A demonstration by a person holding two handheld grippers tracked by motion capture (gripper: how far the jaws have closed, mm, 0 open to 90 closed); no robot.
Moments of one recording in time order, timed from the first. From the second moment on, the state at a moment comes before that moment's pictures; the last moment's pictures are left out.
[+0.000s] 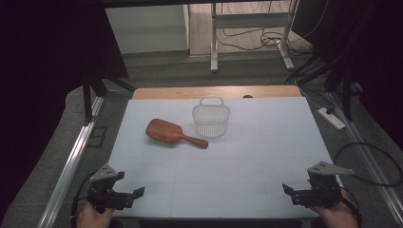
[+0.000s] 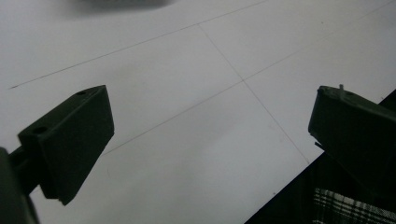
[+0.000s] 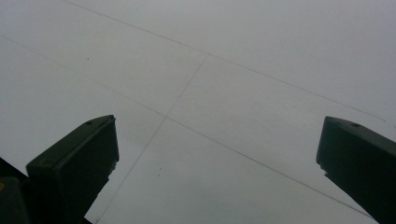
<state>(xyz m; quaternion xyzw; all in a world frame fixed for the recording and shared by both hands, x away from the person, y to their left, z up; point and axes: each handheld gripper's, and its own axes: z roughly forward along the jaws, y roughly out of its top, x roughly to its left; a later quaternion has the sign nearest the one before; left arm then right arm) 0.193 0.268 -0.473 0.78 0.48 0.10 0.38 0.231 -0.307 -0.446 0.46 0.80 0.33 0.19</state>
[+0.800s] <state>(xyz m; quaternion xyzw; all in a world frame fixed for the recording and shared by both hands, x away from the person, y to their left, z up) 0.222 0.256 -0.468 0.79 0.48 0.09 0.37 0.232 -0.305 -0.447 0.45 0.81 0.33 0.19</state>
